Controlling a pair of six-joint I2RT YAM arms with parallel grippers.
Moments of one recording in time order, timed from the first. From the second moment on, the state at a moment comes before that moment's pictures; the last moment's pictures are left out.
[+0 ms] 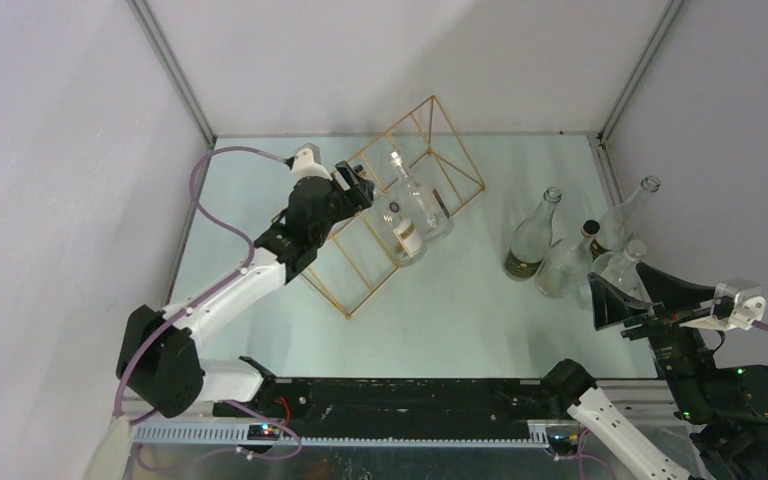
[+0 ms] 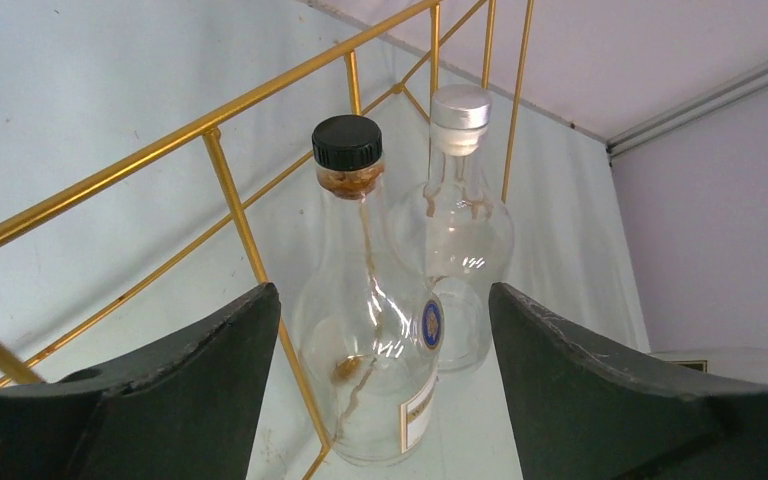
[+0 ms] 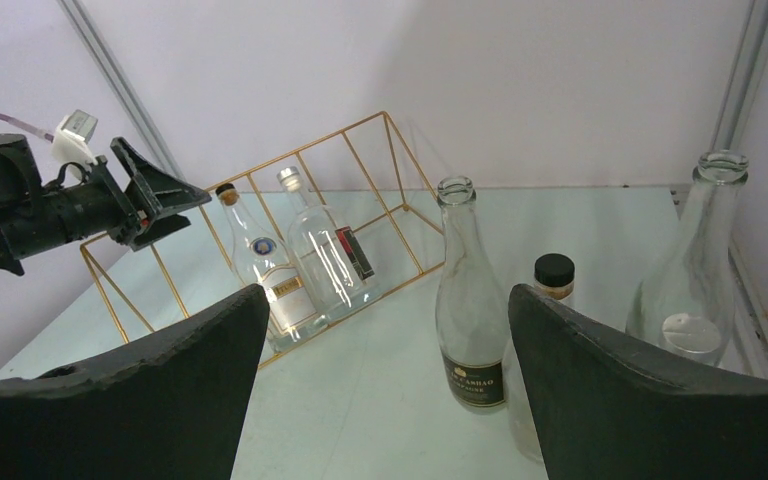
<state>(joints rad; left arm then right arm) -0.56 1.28 0.93 0.07 -0.31 -0.71 0.64 0.14 1.08 -0.74 0.37 0.15</state>
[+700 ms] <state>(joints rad) -0.55 1.51 1.10 0.06 -0.29 -0.71 0.64 0.14 1.08 -0.74 0.39 0.16</state>
